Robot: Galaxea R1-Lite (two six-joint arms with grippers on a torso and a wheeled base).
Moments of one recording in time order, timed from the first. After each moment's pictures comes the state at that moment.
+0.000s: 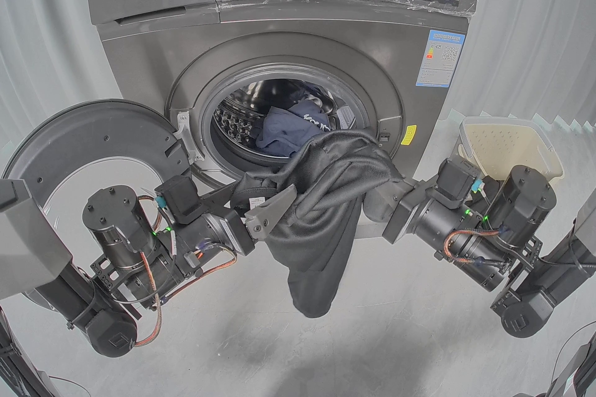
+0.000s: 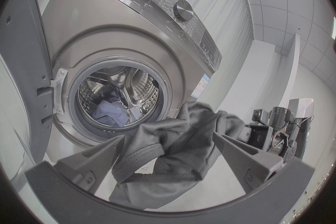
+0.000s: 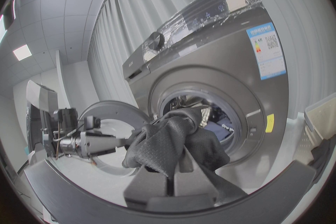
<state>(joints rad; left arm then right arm) -0.56 1.89 -0.47 -1.55 -0.14 -0.34 0.67 1.87 -0.55 -1.51 0.05 0.15</state>
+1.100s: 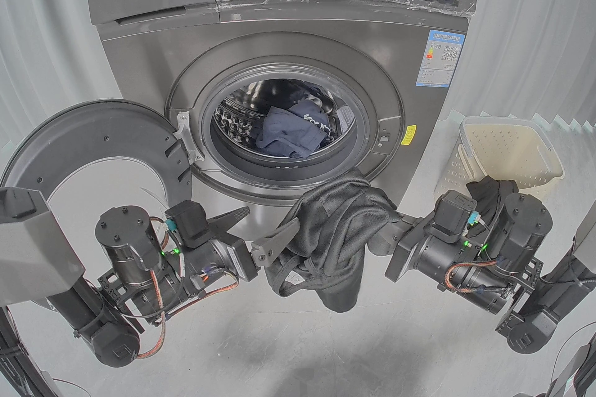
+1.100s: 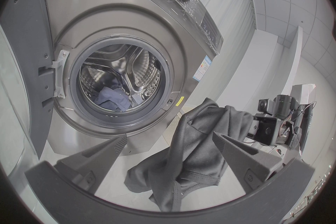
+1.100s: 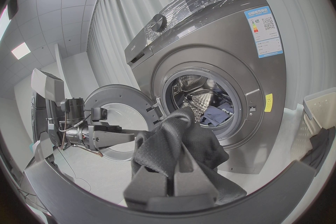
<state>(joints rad) -0.57 1.93 -0.40 -1.55 -0.15 -0.31 0.70 1.86 -0.43 -1.50 0.05 0.14</state>
